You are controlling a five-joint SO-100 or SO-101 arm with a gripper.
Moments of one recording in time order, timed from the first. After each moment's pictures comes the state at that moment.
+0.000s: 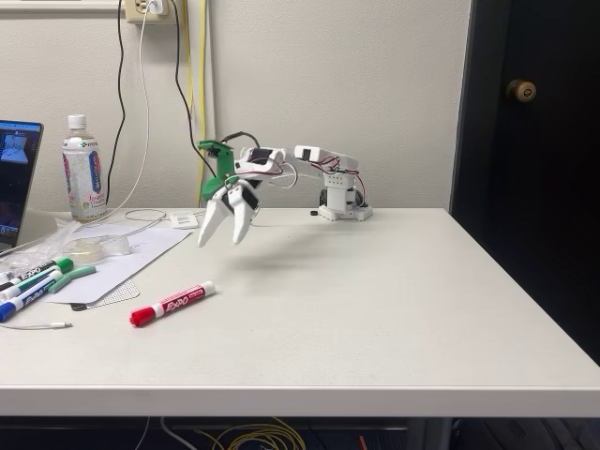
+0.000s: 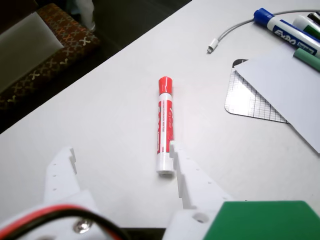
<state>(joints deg) 27.2 19.4 -0.1 49.3 -73.2</state>
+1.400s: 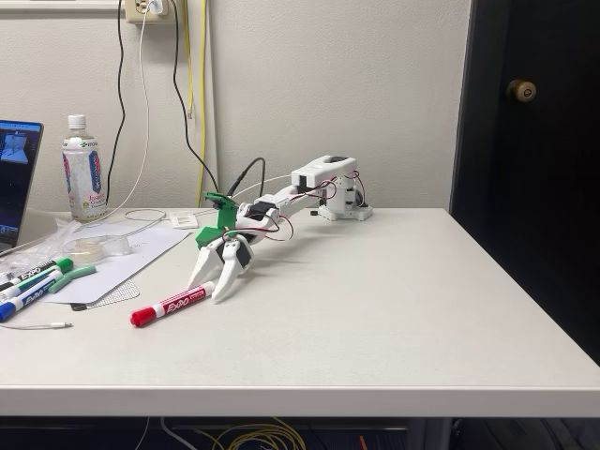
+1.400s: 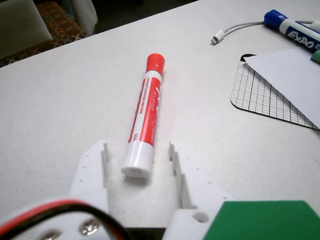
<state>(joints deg) 28.3 0.2 -0.1 21.6 -83.5</state>
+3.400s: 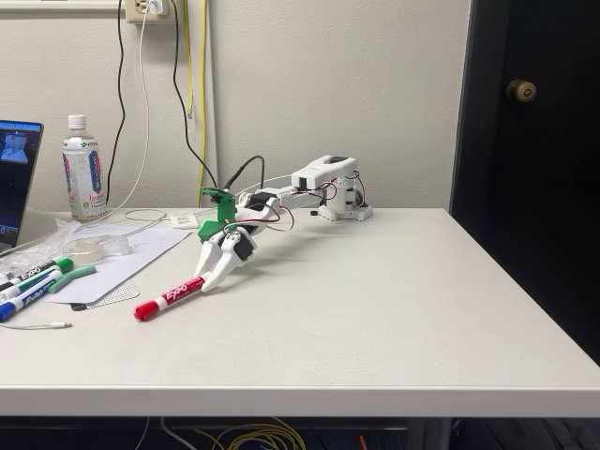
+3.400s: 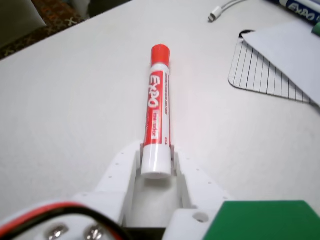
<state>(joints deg) 28.2 -1.3 -10.2 38.9 -78.0</state>
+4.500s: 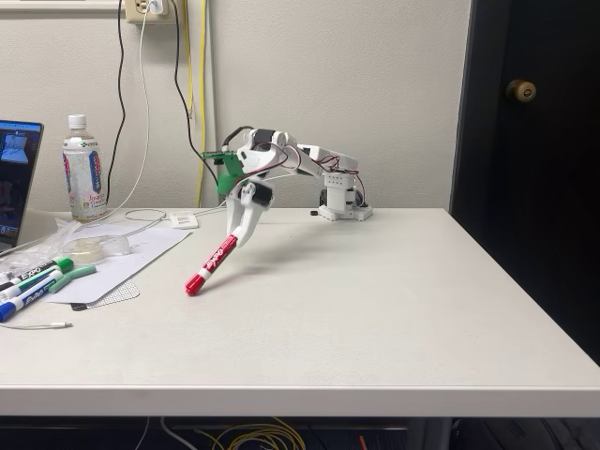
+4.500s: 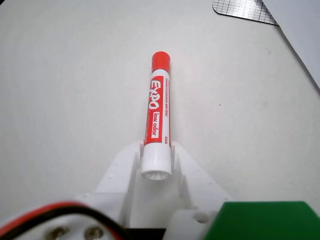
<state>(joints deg) 27.1 23.5 -10.5 90.4 -73.9</state>
